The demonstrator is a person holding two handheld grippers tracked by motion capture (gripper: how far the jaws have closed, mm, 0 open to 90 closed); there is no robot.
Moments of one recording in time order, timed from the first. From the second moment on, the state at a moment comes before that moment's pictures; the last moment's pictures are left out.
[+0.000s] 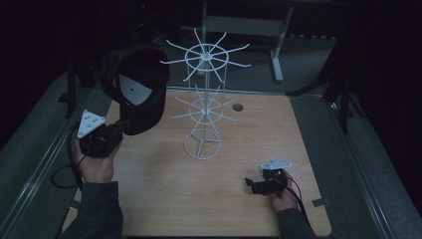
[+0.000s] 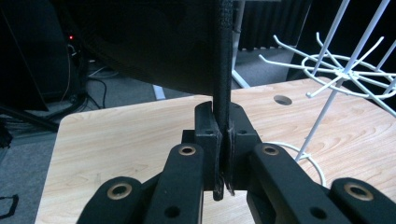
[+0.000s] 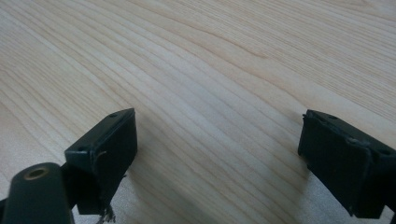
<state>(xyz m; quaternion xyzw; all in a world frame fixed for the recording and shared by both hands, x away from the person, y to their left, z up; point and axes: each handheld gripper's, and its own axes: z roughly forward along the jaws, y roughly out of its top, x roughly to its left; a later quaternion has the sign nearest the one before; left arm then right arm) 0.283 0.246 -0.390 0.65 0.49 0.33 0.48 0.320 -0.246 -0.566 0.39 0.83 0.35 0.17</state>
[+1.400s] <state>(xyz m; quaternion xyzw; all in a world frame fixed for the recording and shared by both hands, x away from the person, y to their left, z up) 0.282 0.236 -0.375 0.64 0.48 0.35 0.49 0.320 -0.246 -0.566 0.39 0.83 0.35 0.17</state>
